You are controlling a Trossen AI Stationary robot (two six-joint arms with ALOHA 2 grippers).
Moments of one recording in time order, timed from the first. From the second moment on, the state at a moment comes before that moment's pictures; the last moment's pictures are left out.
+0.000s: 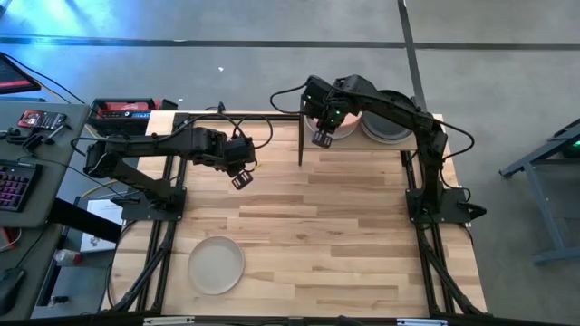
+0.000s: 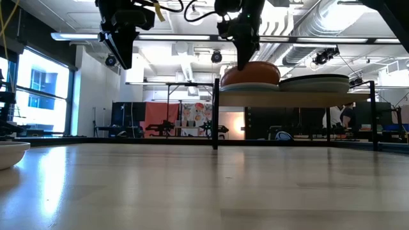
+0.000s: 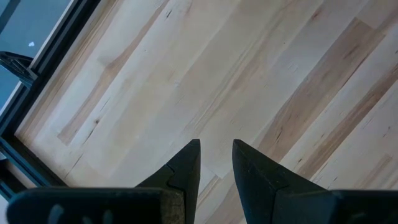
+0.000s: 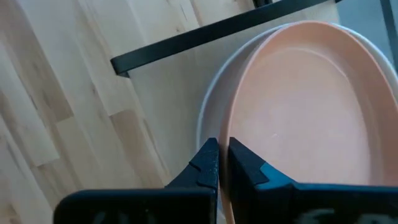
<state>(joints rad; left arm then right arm) 0.12 1.39 1.28 -1.21 -0.32 -0.46 -0.43 1.95 2.09 -1.41 0.11 -0.11</state>
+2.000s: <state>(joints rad) -0.47 1.39 0.86 -0.96 -0.03 -0.57 -0.05 1.95 2.10 -1.49 -0.10 0.50</state>
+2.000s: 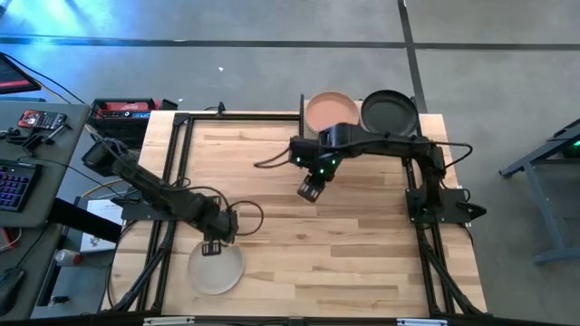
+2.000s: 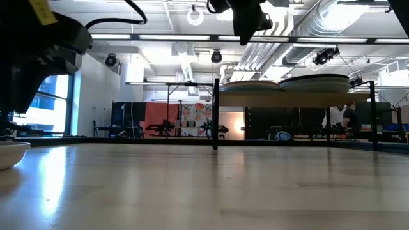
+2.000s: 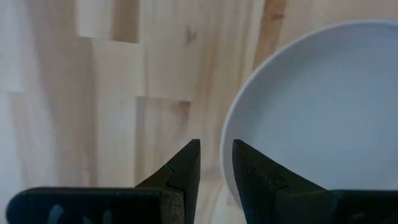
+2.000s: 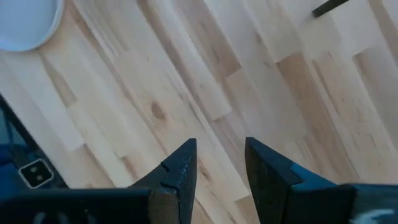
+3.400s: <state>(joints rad) -0.54 1.39 0.61 -0.62 0.02 -0.67 0.11 1.95 2.10 -1.49 0.03 0.59</state>
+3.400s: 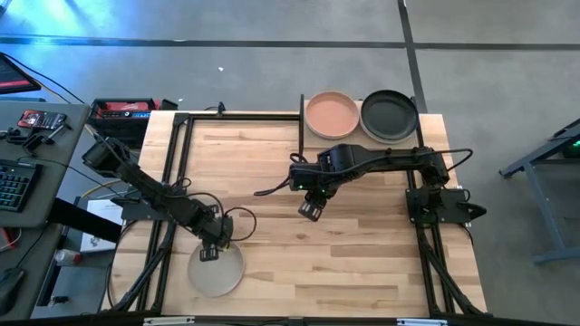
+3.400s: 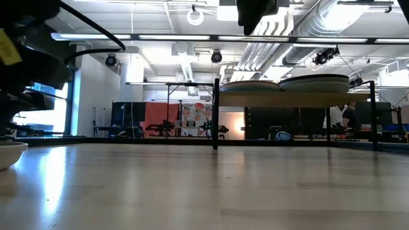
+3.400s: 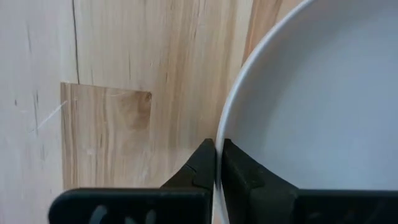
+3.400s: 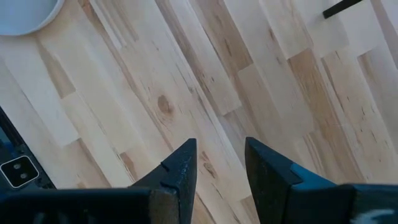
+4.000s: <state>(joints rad) -0.21 1.39 0.92 -0.94 -0.11 -0.60 0.10 1.95 2.10 -1.43 0.17 0.56</state>
